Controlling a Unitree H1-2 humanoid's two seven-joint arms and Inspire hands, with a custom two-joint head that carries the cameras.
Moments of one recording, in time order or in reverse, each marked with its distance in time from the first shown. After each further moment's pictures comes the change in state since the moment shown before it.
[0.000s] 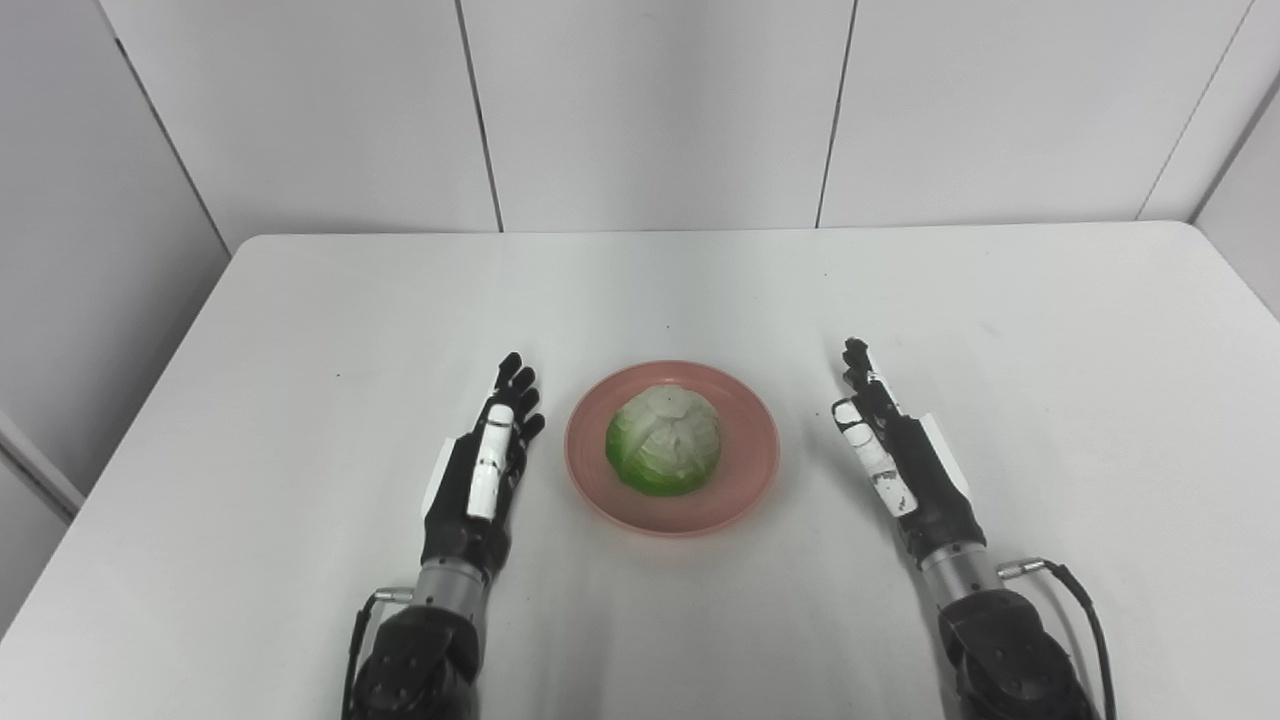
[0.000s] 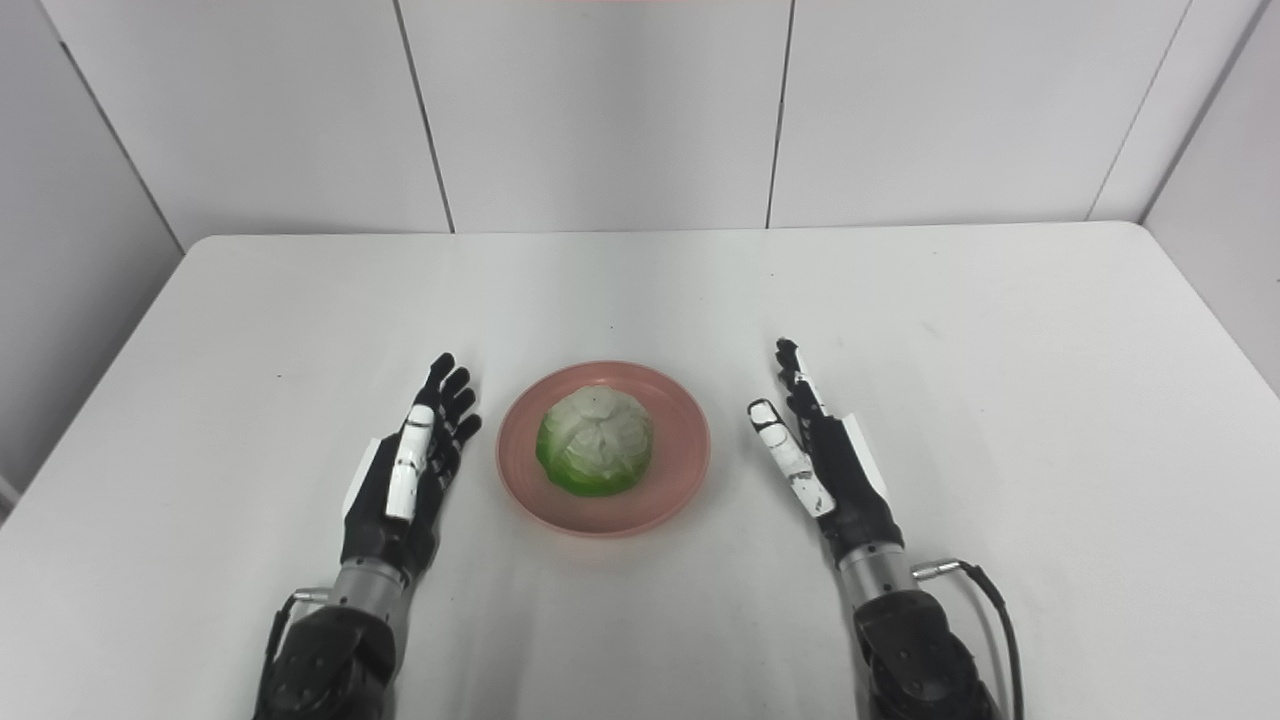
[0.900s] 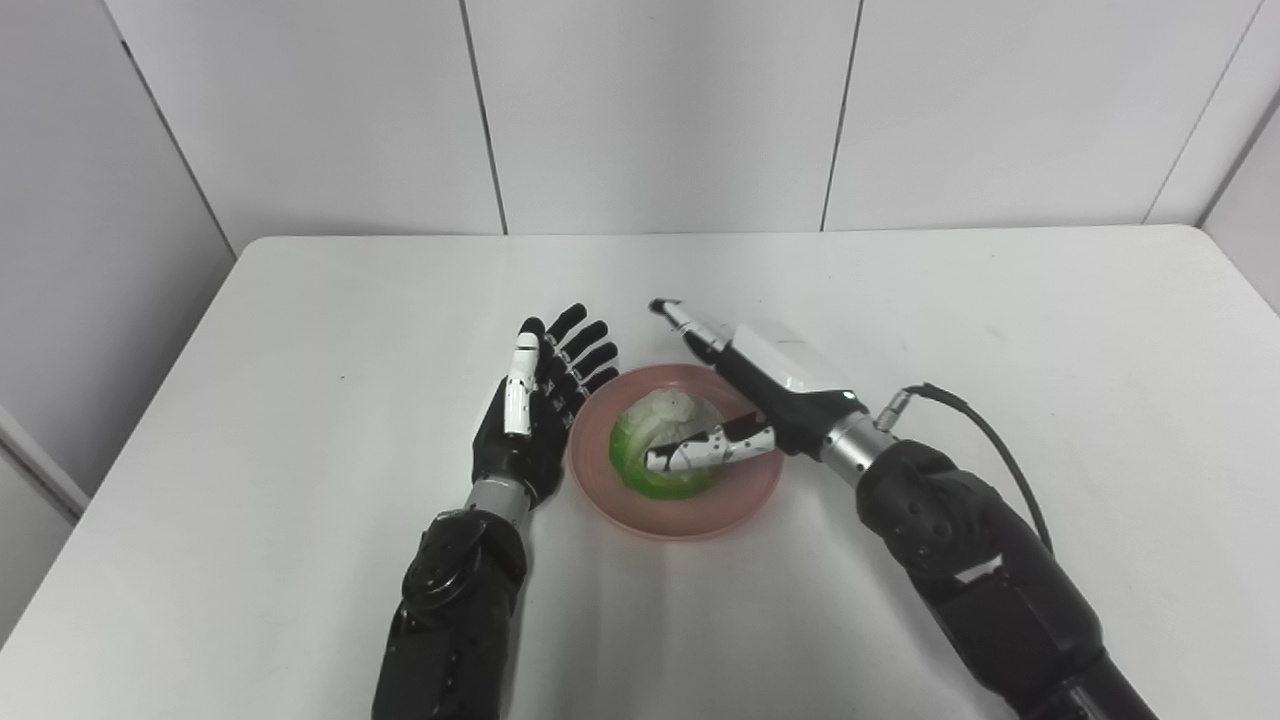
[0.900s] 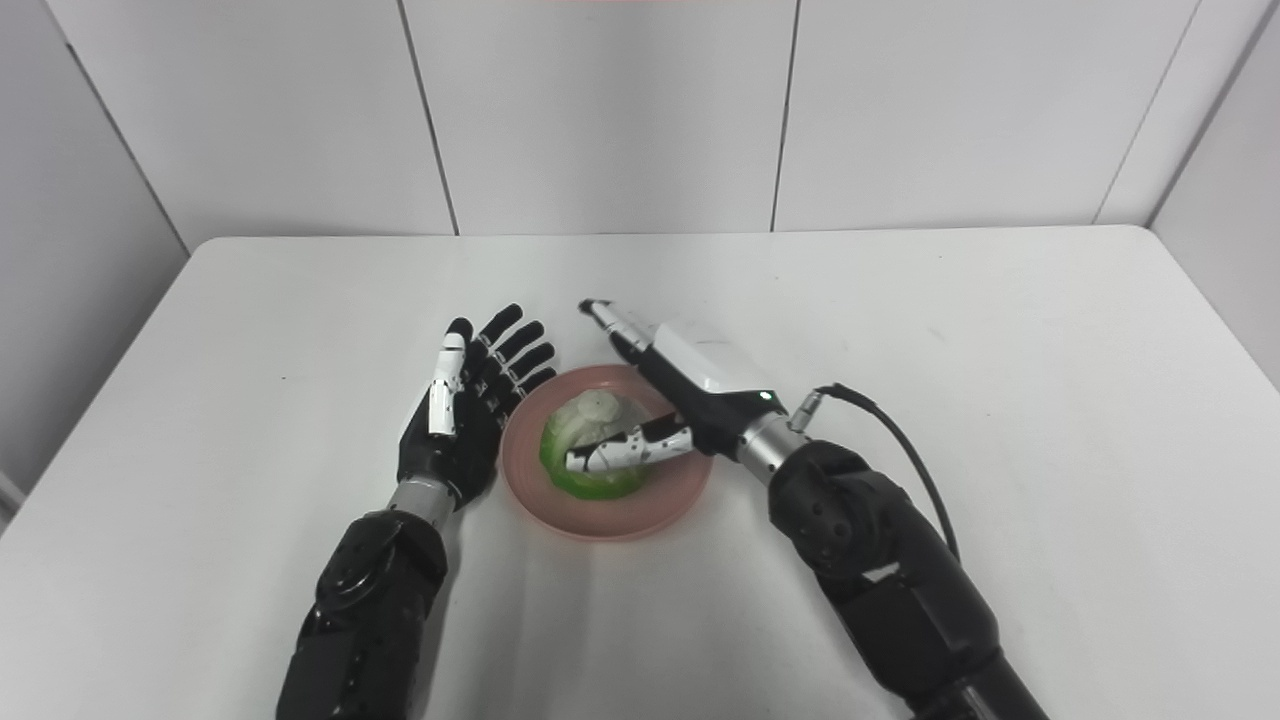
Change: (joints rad) left arm -0.268 -0.077 0.112 0.213 -0.248 0.188 -0.013; right arm -0.317 -0.116 0.249 0.025 -0.434 0.032 0.130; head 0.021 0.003
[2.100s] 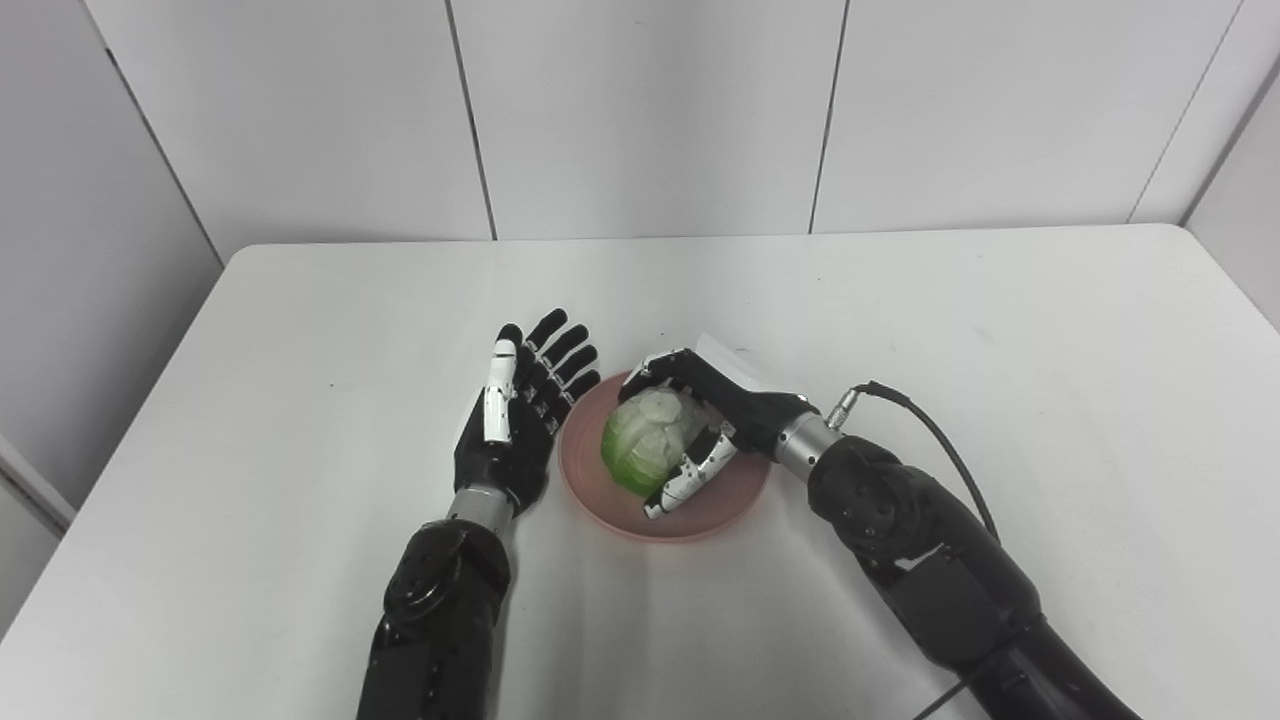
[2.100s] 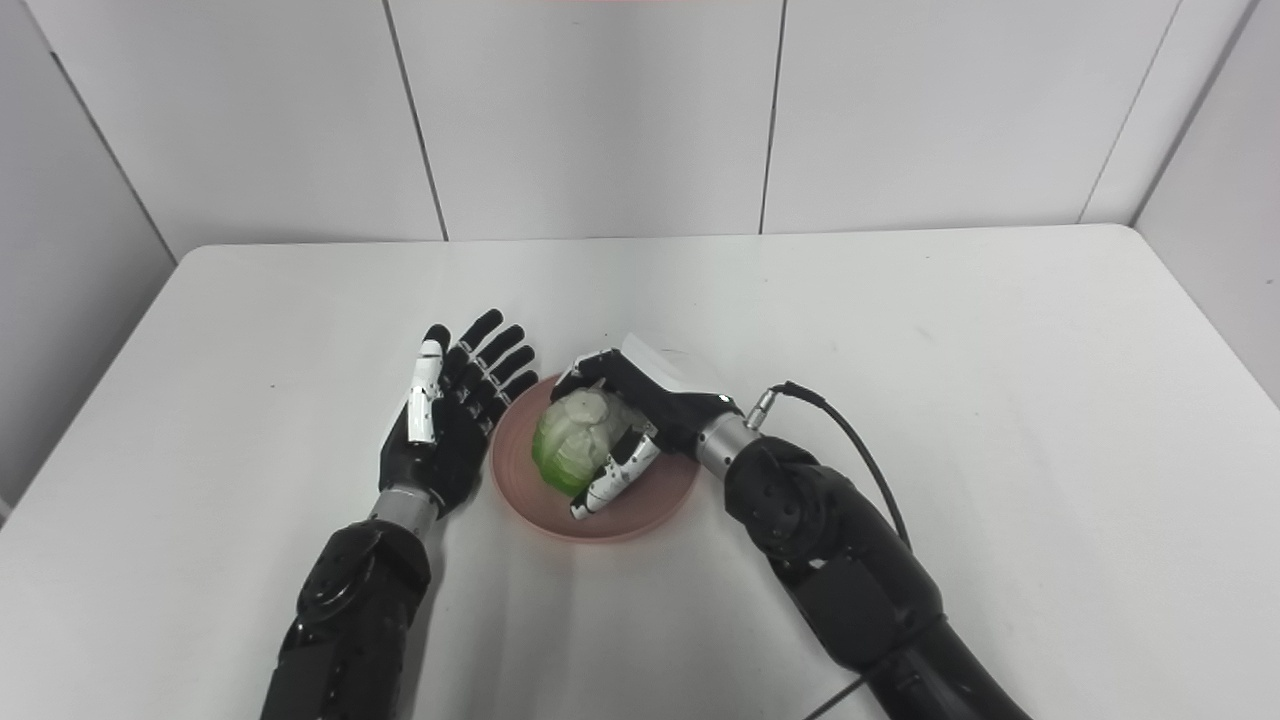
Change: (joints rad) left arm 0.003 0.005 0.011 0.005 -0.040 0.010 -0.011; right arm -0.093 0.014 0.109 0.159 0.034 0.060 0.040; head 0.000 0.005
